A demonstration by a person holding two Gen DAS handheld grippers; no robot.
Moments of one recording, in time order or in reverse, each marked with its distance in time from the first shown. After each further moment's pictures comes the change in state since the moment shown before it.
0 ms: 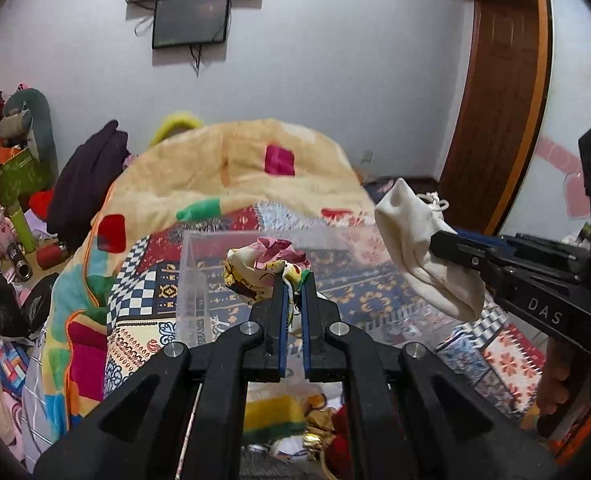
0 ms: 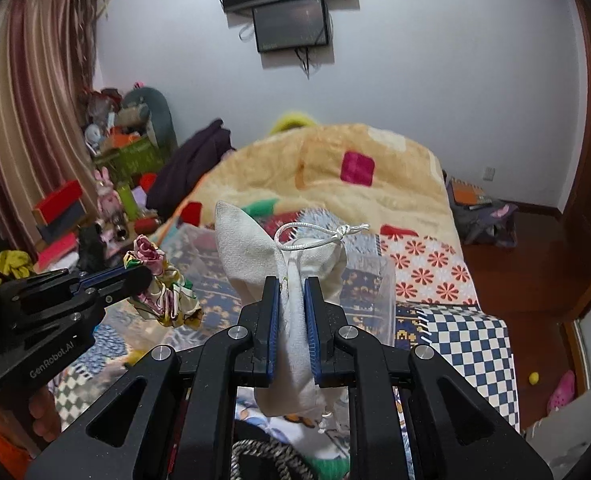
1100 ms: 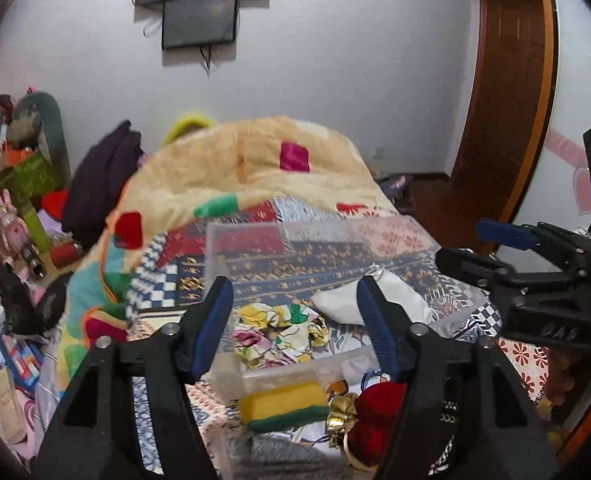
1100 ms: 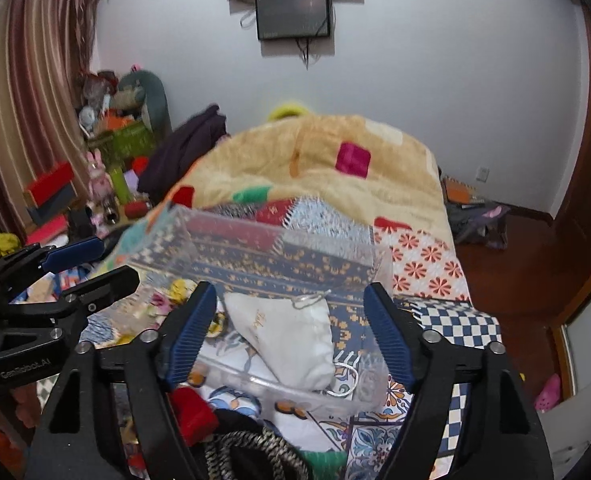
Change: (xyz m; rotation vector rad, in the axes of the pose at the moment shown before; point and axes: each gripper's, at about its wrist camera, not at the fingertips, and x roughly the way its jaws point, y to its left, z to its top) left arm -0.022 0.006 -0.007 0.010 -0.021 0.047; right arm -0.014 0.010 0.003 -0.026 0.015 -0.029
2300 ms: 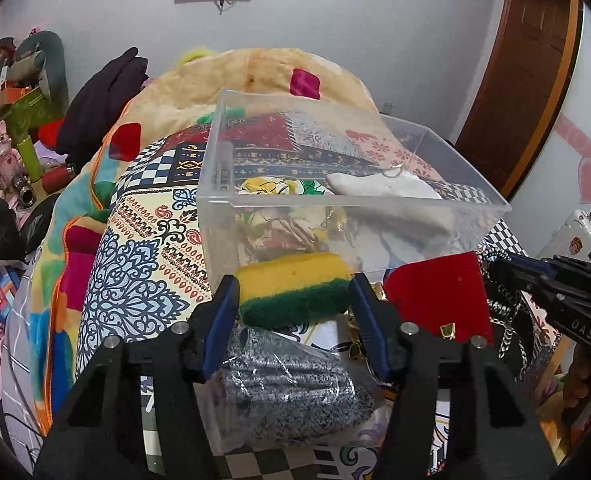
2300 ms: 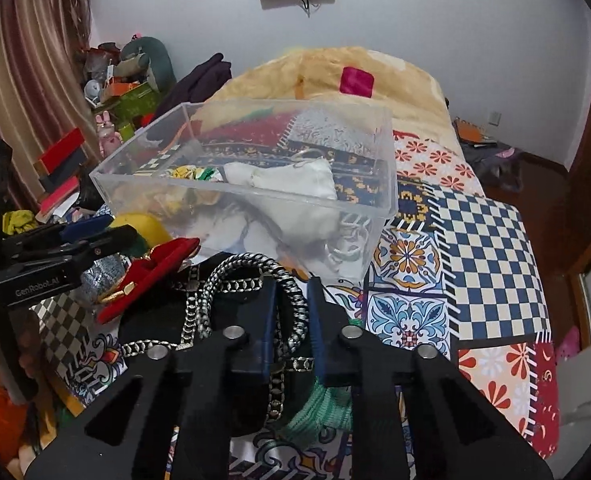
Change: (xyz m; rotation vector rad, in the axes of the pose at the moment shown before) left arm 0.030 0.015 -0.082 -0.096 0.190 -0.026; right arm 0.004 -0.012 -0.092 0.048 0.168 0.066
